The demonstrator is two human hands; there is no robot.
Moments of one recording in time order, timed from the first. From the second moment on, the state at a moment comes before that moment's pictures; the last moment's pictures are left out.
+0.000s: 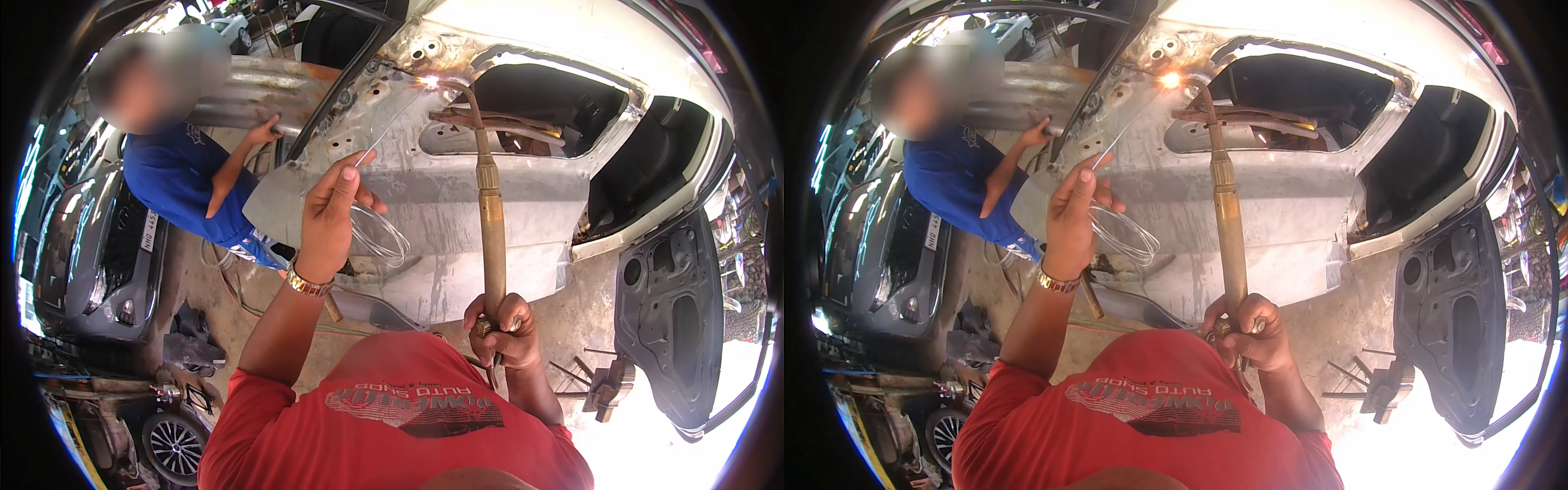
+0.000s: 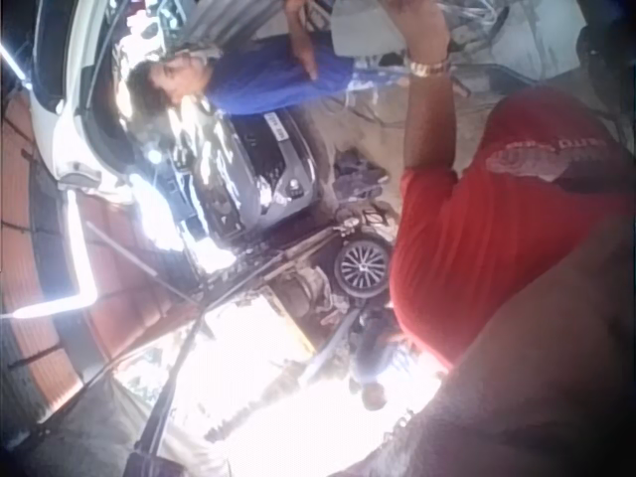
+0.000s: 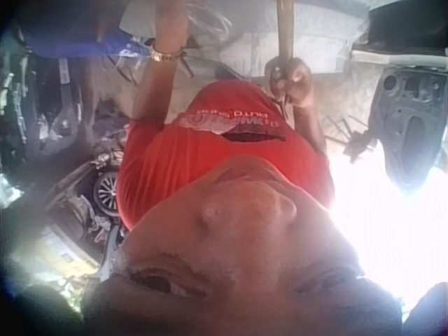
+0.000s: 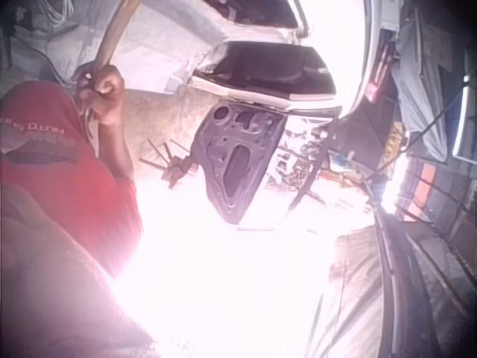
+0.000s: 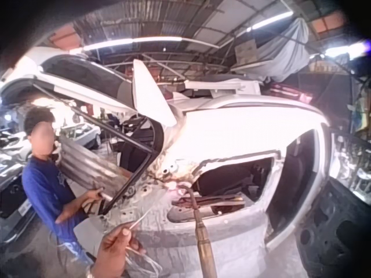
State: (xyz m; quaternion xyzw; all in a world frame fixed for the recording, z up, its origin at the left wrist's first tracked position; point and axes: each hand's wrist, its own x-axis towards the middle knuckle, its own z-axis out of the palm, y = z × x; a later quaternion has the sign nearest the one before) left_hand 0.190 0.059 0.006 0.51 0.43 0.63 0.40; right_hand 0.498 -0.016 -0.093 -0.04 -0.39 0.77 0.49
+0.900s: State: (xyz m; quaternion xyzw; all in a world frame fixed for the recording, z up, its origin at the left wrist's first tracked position) left_hand 0.191 0.061 0.008 0.52 0.43 0.63 0.38; right_hand 0.498 -0.016 -0.092 -0.03 -0.40 0.77 0.50
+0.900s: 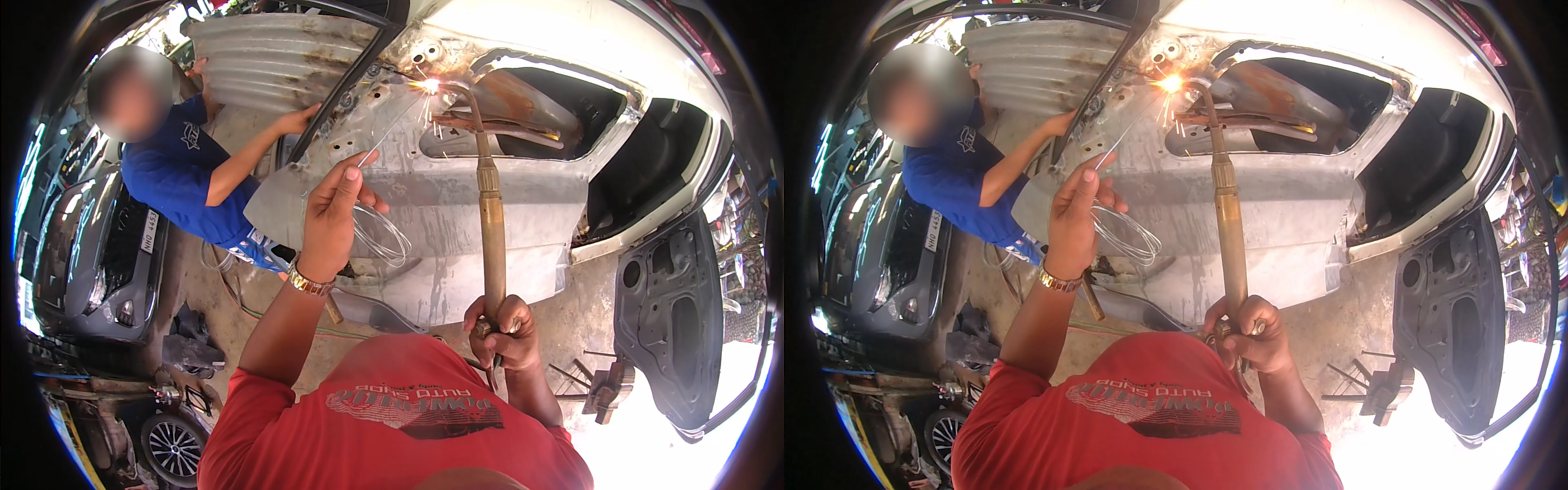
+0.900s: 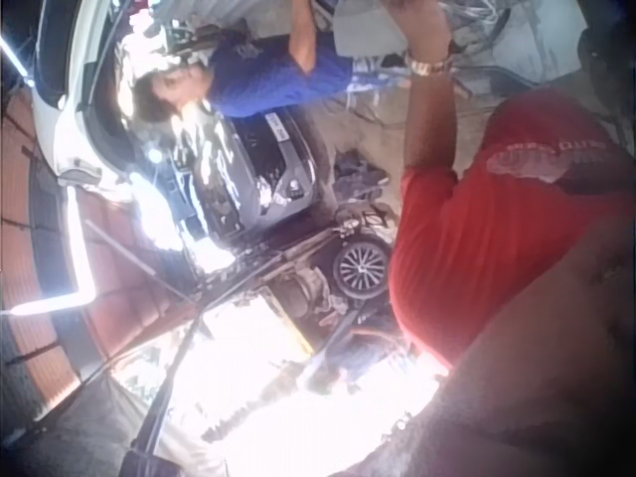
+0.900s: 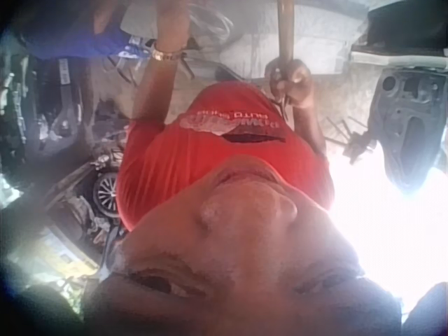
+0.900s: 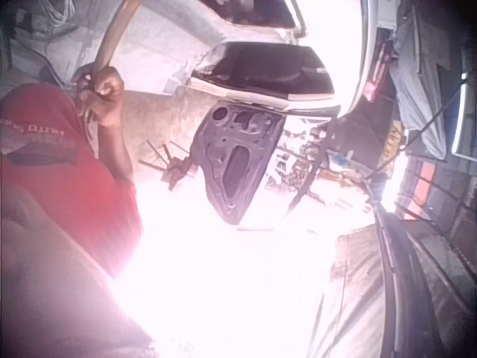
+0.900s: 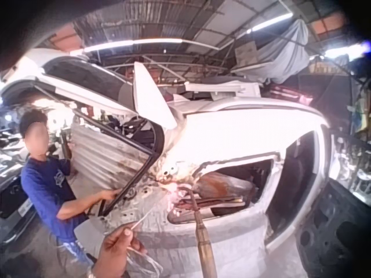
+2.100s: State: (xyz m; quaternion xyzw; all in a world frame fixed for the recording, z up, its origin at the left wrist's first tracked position) left_hand 0.195 0.061 0.010 0.51 0.43 0.63 0.40; right_hand 0.499 -0.017 -0.097 -0.05 -0.43 0.75 0.49
